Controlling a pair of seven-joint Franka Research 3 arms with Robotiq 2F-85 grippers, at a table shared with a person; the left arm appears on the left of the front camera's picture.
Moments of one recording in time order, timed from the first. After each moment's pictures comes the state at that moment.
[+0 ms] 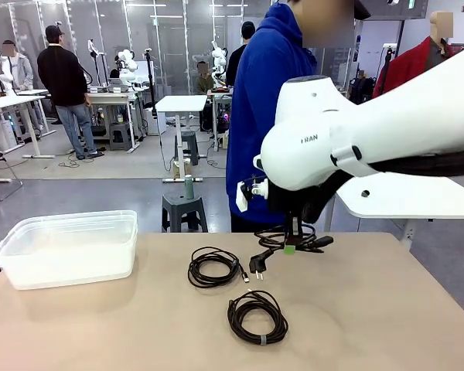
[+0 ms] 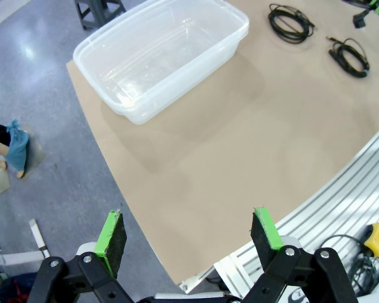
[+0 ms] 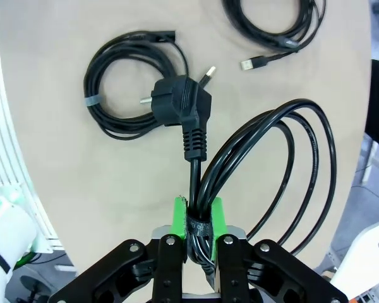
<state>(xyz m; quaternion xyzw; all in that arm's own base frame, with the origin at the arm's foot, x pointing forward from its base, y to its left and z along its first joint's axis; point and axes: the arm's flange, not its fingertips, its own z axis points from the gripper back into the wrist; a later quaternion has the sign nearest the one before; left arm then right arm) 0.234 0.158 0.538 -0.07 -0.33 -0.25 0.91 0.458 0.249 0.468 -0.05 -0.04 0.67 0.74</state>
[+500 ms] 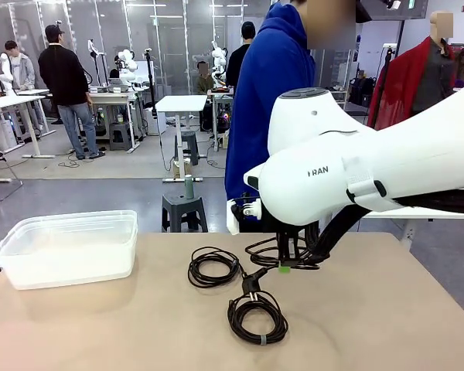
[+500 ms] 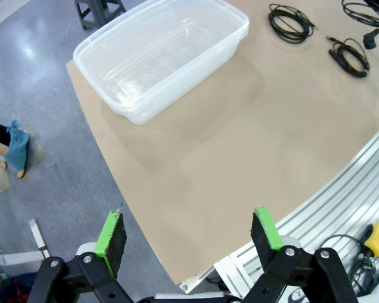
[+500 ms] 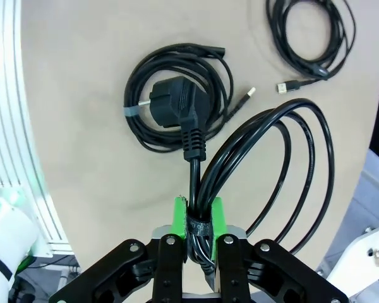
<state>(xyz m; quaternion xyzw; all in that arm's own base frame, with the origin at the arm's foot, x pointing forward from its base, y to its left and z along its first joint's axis) 0.234 0.158 0.538 -0.07 -0.33 -0.25 0.91 0.397 0.275 0.460 -0.07 -0.06 0.70 0.71</state>
